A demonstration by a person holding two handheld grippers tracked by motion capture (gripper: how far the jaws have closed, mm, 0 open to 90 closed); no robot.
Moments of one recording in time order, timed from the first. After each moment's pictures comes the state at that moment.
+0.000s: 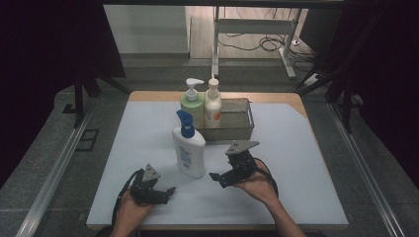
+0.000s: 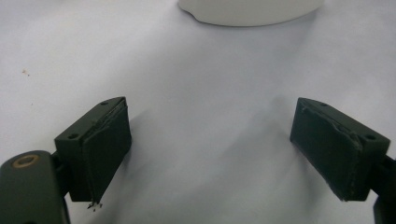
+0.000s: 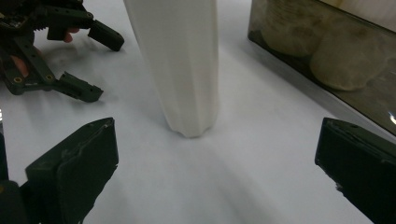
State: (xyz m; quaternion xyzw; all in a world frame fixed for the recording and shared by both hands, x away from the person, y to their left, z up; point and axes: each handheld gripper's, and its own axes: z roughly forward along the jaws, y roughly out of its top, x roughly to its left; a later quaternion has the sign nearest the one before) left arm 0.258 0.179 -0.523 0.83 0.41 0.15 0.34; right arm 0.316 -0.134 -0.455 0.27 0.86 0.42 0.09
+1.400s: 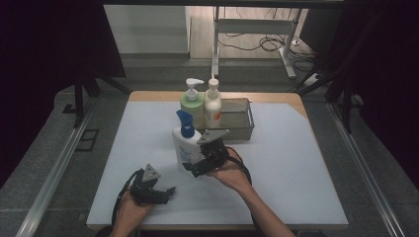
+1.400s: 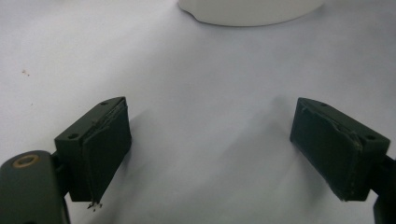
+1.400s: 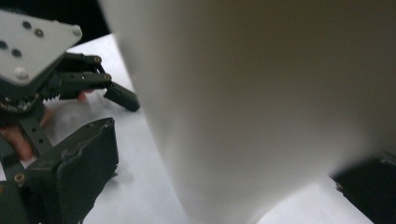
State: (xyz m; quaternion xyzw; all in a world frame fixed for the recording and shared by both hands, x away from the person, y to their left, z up) left arm 0.258 0.179 -0.524 0.83 0.41 0.15 0.34; right arm 0.339 -0.059 -0.442 0.24 0.86 0.45 0.09
